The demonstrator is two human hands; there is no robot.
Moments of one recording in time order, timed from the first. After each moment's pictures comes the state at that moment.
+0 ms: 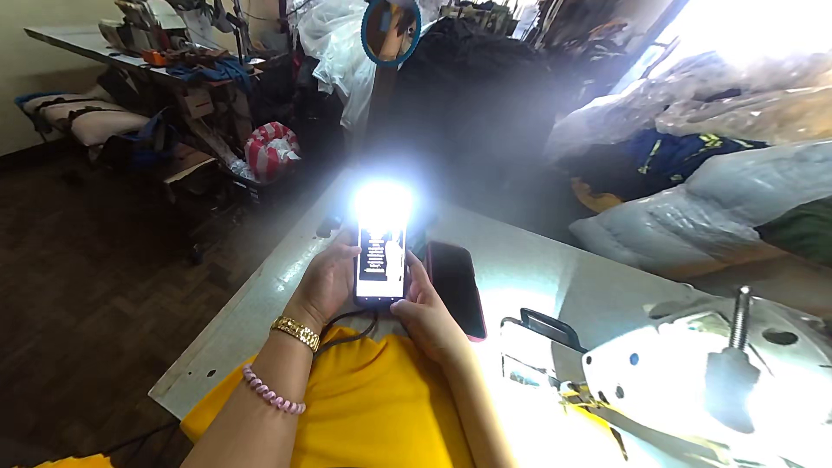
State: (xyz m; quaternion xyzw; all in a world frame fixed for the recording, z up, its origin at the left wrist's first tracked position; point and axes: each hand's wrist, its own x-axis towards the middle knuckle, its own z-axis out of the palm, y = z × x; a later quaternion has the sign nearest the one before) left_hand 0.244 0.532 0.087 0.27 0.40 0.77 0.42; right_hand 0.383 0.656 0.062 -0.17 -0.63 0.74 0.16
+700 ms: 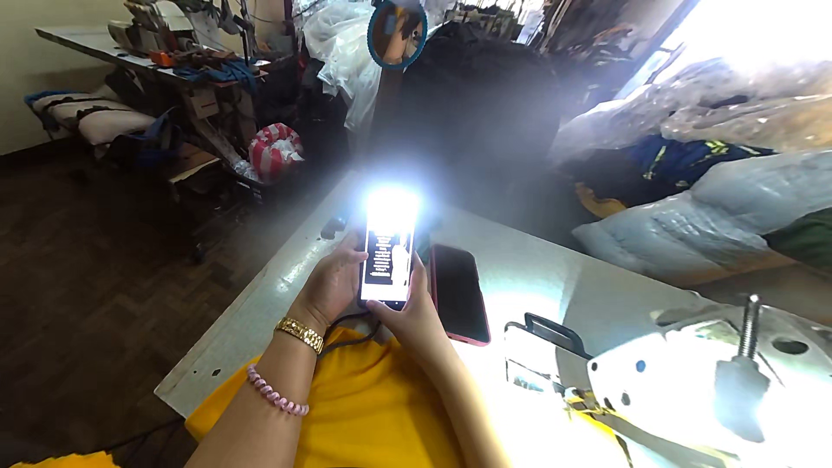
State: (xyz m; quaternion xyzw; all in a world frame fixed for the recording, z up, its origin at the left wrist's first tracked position) left_hand 0.242 0.532 0.084 0.30 0.38 0.76 0.43; right_hand 0.372 0.633 0.064 -0.27 -0.78 0.52 0.22
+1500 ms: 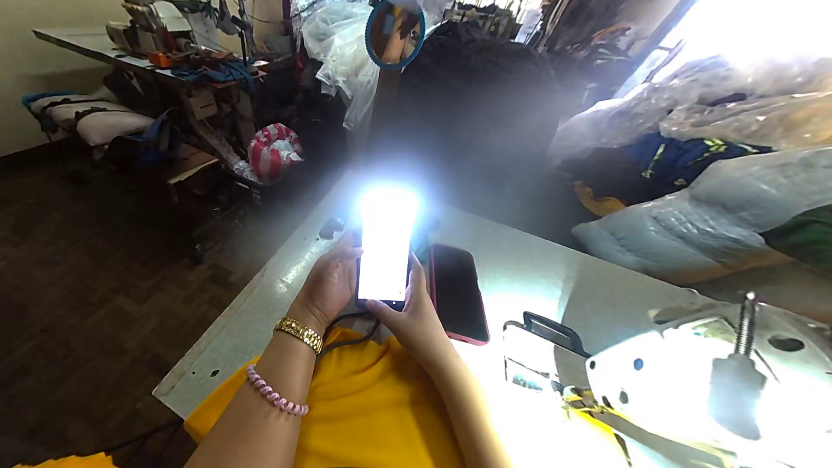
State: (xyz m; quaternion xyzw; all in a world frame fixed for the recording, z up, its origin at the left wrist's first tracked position) left_hand 0.244 0.532 0.086 0.26 0.42 0.76 0.42; right_hand 0.374 0.635 0.062 -0.25 -0.77 0.55 0.21
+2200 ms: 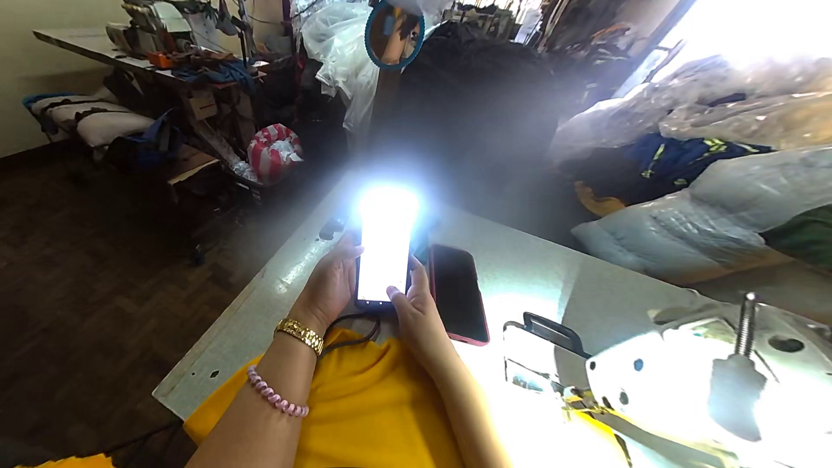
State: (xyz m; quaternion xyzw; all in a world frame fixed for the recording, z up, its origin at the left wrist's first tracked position) left_hand 0.245 0.534 0.084 0.26 0.44 0.76 0.41; right_hand 0.375 0.636 0.060 -0.24 -0.73 0.59 0.25
